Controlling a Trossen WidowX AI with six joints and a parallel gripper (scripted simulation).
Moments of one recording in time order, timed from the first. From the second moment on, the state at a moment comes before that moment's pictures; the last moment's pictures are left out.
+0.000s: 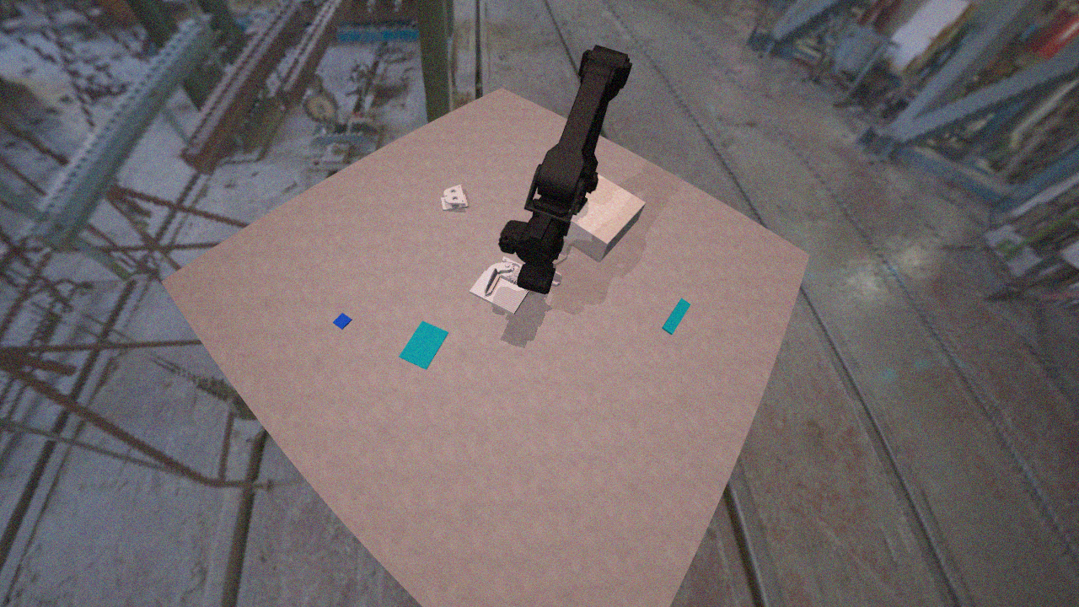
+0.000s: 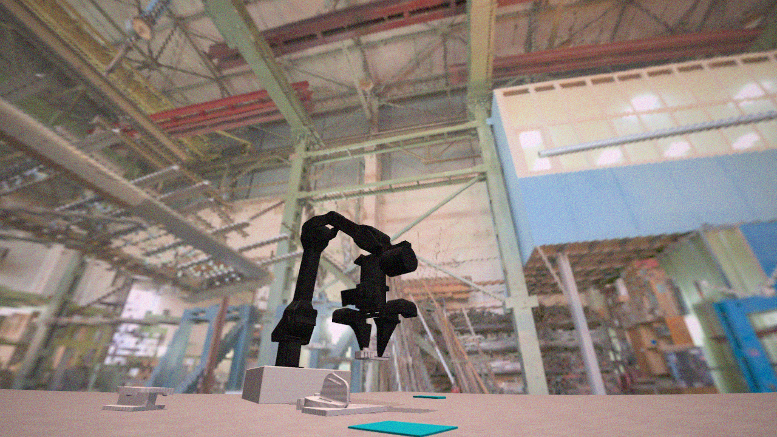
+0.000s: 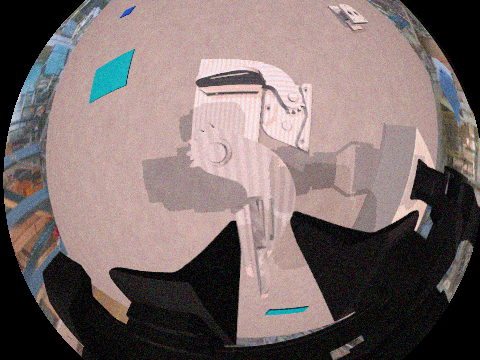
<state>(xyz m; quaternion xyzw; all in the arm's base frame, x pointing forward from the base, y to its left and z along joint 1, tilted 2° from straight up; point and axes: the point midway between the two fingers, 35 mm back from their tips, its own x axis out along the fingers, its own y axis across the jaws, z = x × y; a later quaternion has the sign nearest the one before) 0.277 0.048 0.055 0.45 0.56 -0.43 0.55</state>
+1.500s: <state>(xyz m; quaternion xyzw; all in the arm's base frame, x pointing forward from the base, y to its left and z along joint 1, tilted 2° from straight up) 0.234 -0.037 0.048 0.70 0.16 -0.69 0.14</state>
